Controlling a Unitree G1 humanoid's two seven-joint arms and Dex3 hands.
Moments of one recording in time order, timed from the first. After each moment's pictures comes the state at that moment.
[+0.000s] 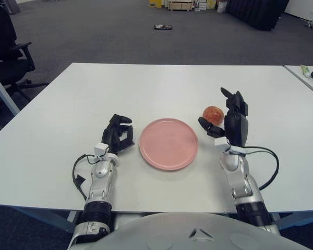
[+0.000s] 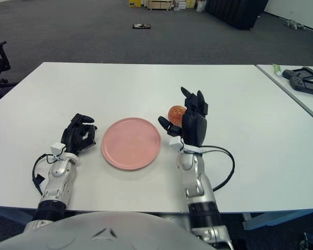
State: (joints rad) left arm 0.05 0.00 0.11 0.37 -0.11 -0.36 -0.09; right arm -0.02 -0.05 0.08 0.02 -0.76 -0.12 -0.52
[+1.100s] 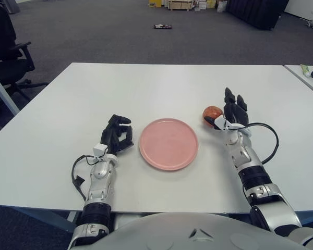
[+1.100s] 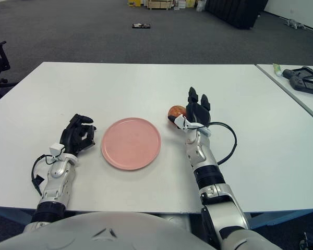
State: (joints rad) left arm 0.06 0.00 0.11 0.34 -0.11 -0.34 -0.08; right arm -0.32 -0.18 0.13 0.50 -0.67 0.14 -0.33
